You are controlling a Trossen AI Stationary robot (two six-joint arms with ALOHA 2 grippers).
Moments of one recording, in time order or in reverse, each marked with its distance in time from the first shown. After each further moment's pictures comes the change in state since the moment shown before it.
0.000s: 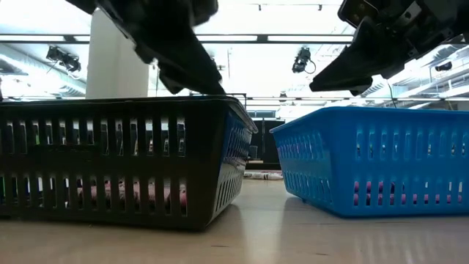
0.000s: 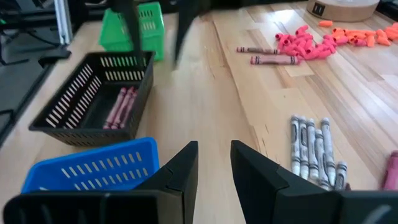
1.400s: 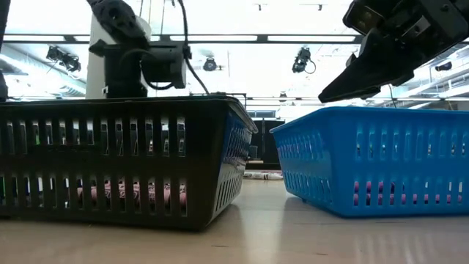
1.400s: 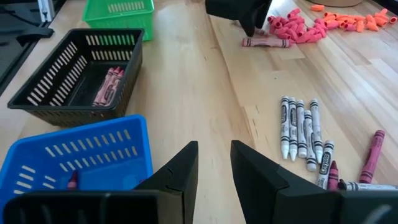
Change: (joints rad) left arm 0.409 -0.004 -0.136 -0.631 0.000 -0.300; right arm 0.026 0.000 0.000 -0.071 0.049 0.028
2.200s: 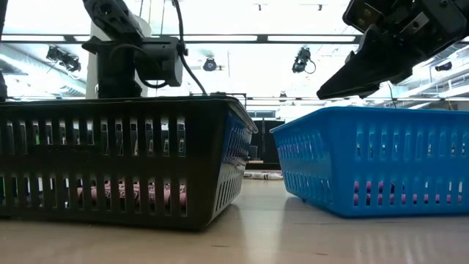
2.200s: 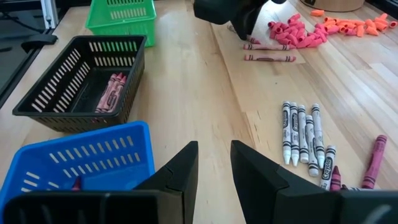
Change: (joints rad) left arm -0.066 -0.007 -0.011 -0.046 0.061 0.012; right arm 0.000 0.000 0.000 0.017 0.000 -0.003
